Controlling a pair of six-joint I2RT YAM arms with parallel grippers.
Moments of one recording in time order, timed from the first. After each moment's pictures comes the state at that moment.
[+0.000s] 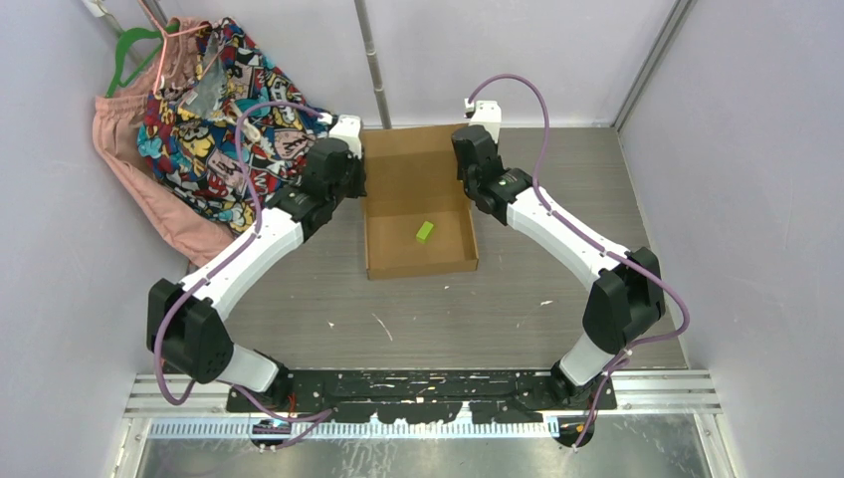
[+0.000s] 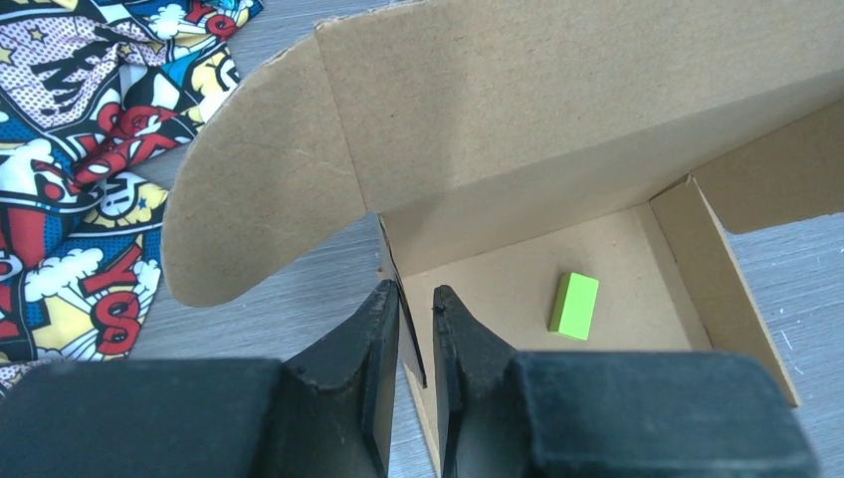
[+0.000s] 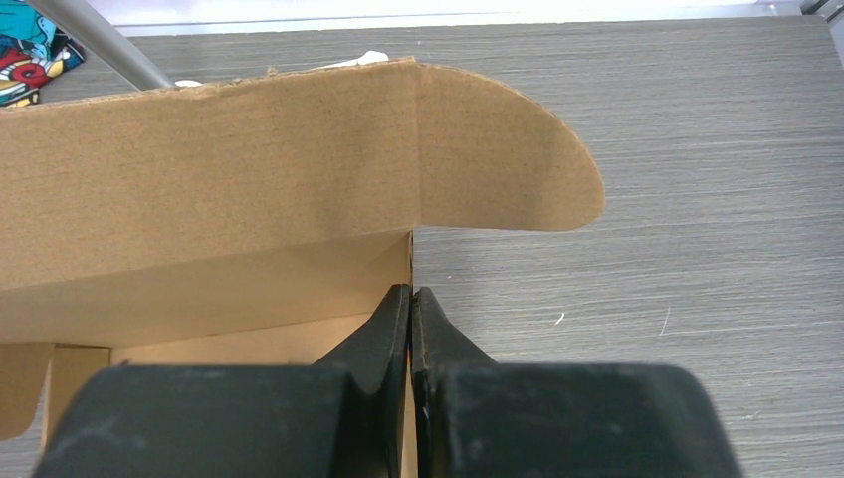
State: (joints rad) left arm -0.50 1.45 1.24 -0.23 -0.21 -0.17; right arm 0.59 1.63 1.43 -0.29 0.58 0.28
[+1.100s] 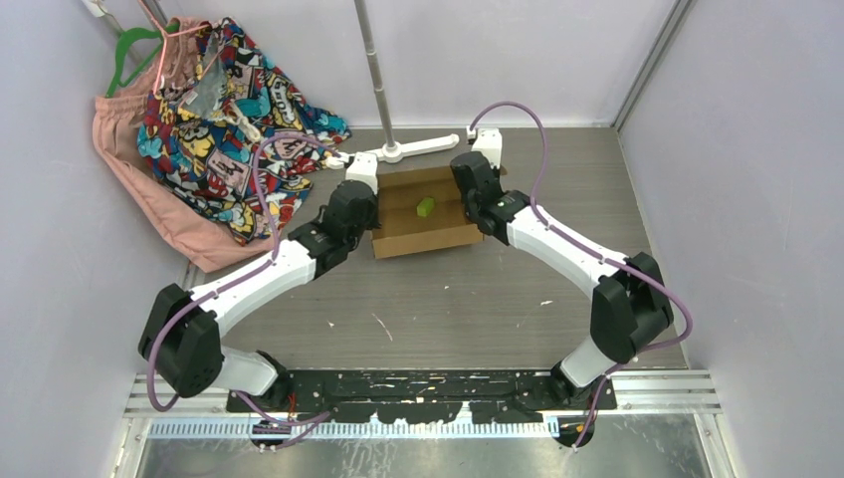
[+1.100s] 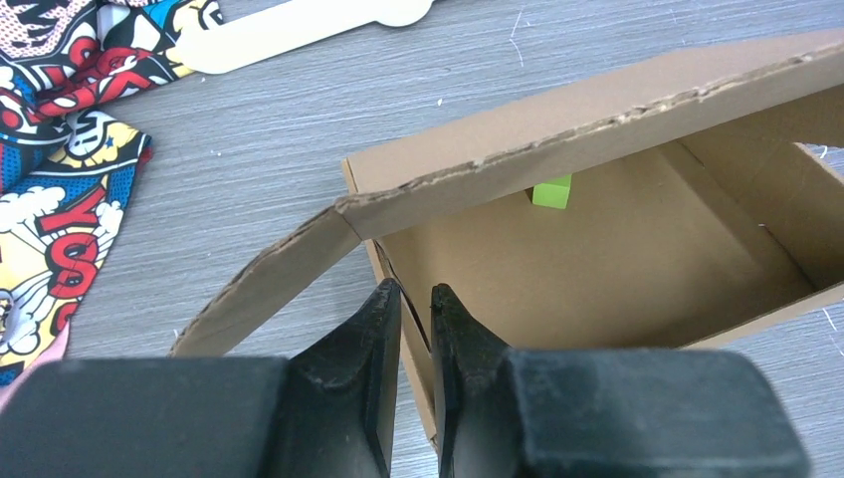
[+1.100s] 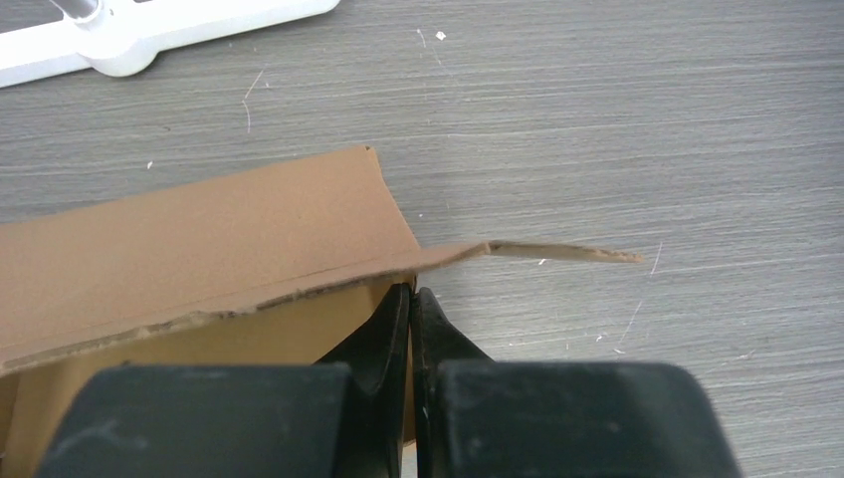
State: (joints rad) left arm -0.67 1.38 0.99 -0.04 -0.44 -0.23; right arm 0.61 1.58 1.24 -0.24 0.63 0.32
